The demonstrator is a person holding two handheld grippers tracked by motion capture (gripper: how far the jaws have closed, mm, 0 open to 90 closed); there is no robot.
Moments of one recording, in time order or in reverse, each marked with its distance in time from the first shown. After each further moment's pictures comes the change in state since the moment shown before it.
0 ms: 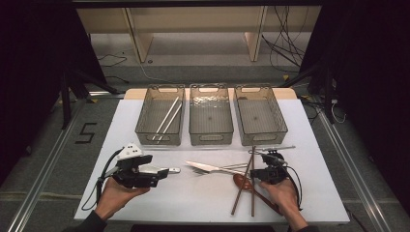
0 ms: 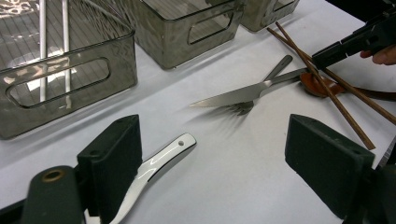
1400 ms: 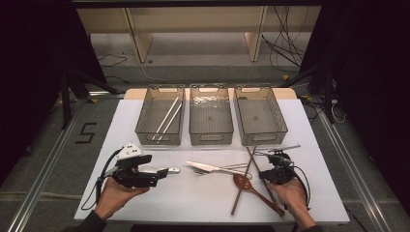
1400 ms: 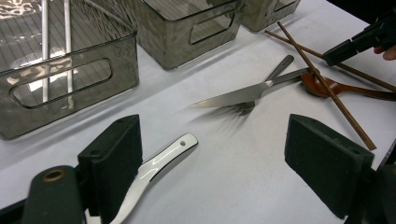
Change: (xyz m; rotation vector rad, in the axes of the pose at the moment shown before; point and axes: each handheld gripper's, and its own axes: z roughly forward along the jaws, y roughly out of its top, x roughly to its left) left arm 0.001 0.000 -0.001 -0.004 0.001 -0.002; right arm -0.016 -0.002 -0.011 0.053 -0.062 -0.024
